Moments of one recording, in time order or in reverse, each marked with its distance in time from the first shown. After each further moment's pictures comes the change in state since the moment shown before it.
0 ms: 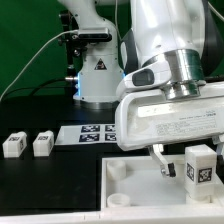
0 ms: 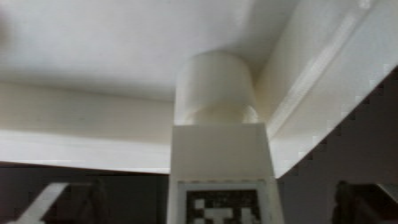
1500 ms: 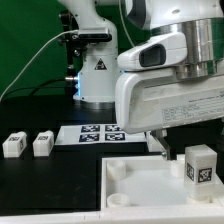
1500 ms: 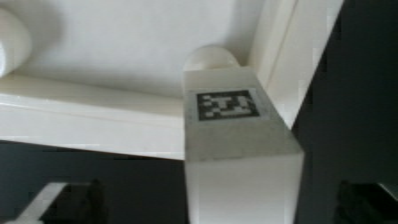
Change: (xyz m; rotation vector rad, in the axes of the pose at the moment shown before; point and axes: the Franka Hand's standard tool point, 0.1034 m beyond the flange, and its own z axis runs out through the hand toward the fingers) arm 0.023 0.002 -0.024 0.065 -0.563 0.046
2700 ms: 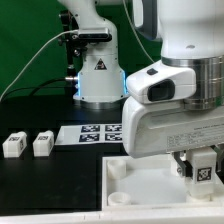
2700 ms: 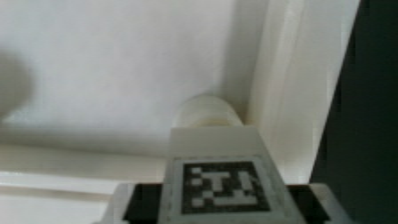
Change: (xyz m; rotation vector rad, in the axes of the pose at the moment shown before) arm 0.005 -0.001 0.030 -0.007 -0.026 0.051
